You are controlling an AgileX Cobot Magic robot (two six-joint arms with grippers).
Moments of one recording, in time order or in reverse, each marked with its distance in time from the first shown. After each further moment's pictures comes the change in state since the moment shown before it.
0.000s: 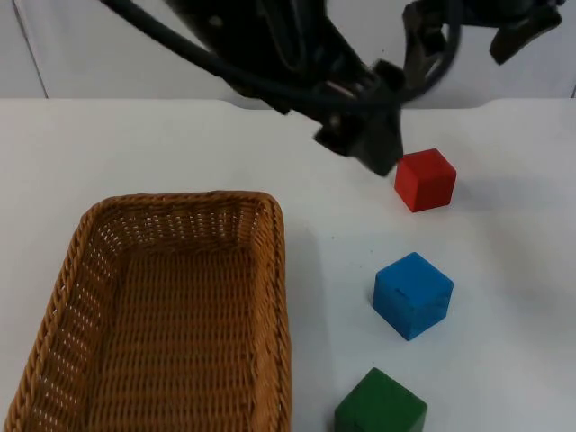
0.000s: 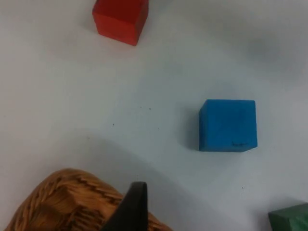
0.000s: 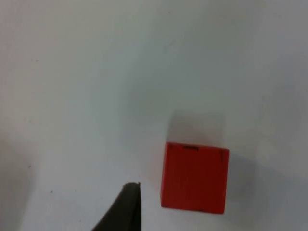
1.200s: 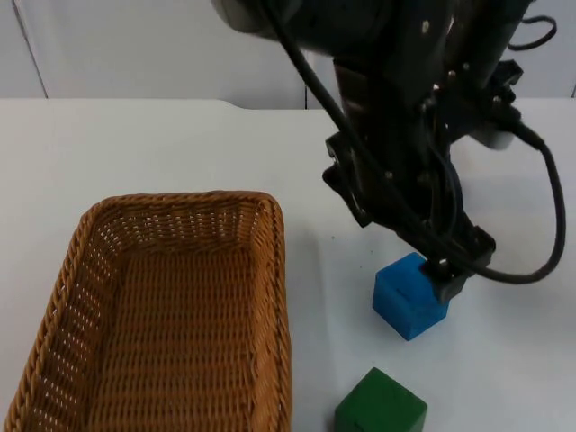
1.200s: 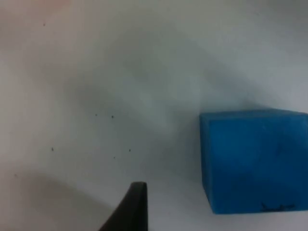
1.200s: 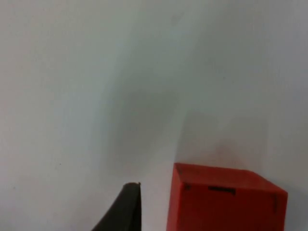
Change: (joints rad) right arm 0.010 0.222 -0.087 -0.024 -0.050 0.009; left arm -0.145 0.507 -0.370 0.235 0.118 -0.221
